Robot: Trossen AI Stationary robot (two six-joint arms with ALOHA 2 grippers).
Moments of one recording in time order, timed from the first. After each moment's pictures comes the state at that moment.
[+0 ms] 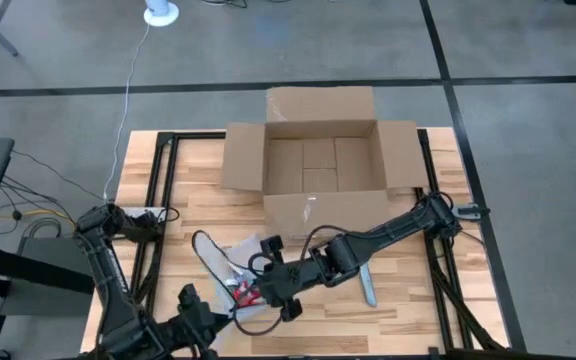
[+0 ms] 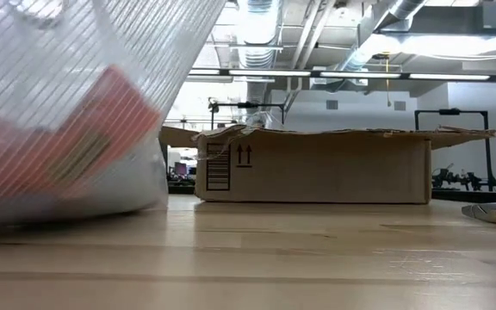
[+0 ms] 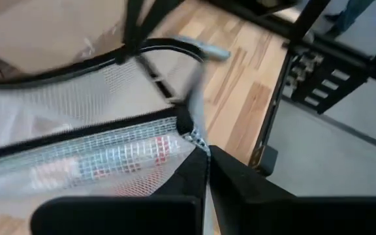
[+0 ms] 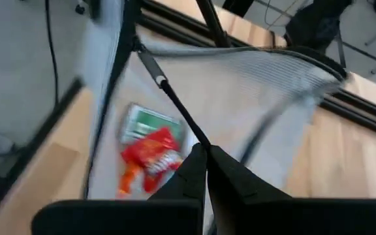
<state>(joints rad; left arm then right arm) -1.06 1.83 1.83 -1.25 -0.95 -1.45 0.40 2.10 2.13 -0.75 0.29 -0.17</state>
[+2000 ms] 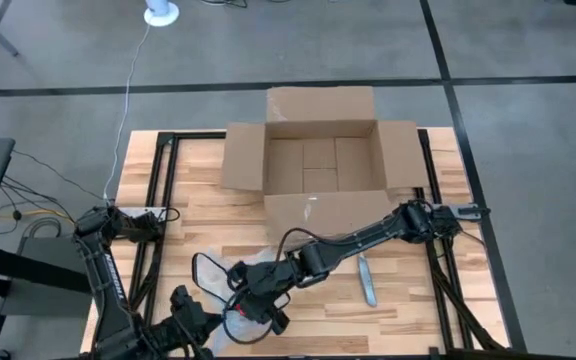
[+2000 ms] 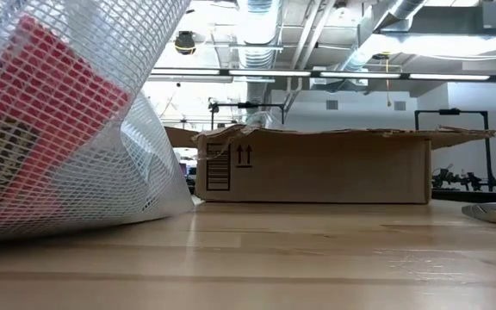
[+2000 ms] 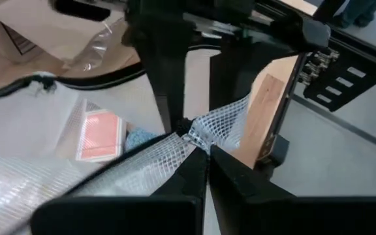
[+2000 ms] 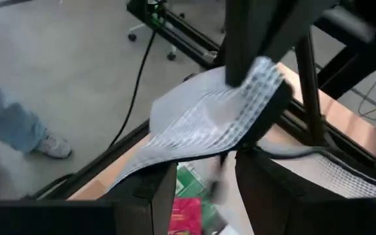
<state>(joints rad) -1.08 1.85 1.83 -1.36 -0.91 -1.61 0.36 2.28 2.18 -0.42 -0.16 -0.39</state>
